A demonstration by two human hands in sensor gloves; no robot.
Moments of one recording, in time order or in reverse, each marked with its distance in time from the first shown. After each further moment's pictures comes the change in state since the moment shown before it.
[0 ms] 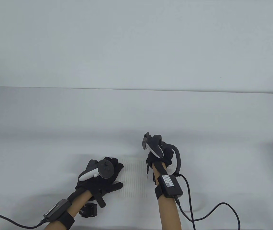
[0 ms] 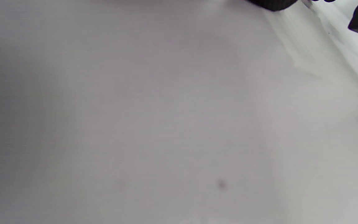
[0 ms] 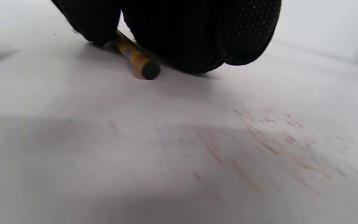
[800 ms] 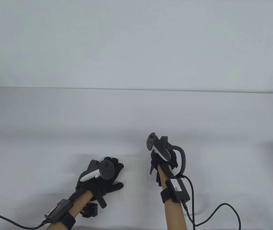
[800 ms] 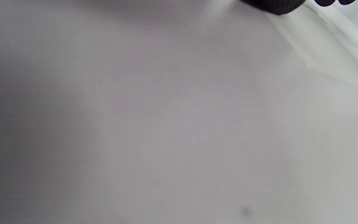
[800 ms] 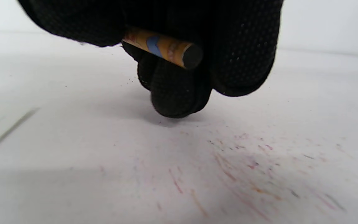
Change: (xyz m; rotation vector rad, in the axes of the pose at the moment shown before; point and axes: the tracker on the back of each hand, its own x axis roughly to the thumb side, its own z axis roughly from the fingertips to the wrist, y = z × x) left_hand 0.004 0.002 0.000 0.060 0.012 -0.056; right_hand -0.029 -0.010 0.016 -0.084 -0.091 -0.143
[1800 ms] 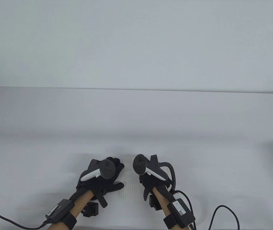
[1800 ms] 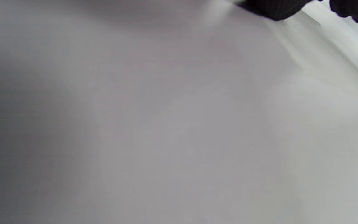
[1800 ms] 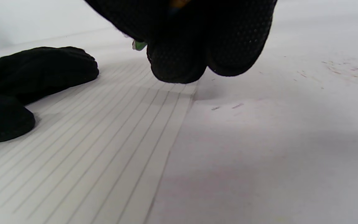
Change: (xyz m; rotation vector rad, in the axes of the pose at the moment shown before) left_hand 0.002 0.001 -0.001 0.006 -0.003 0.002; right_hand 0.036 0.013 0.080 0.131 -0.438 -0.097
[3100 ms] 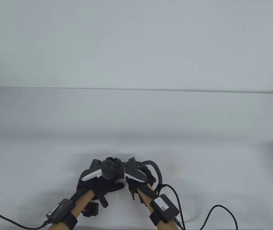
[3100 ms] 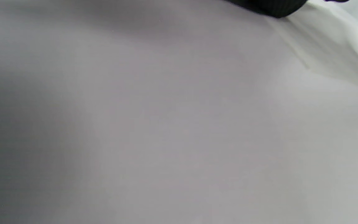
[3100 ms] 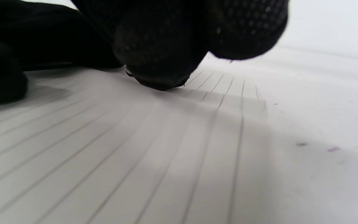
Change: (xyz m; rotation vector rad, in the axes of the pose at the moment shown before) left_hand 0.003 0.001 0.000 0.000 0.011 -0.045; right_hand 0.052 0.016 -0.017 -0.086 -0.027 0.266
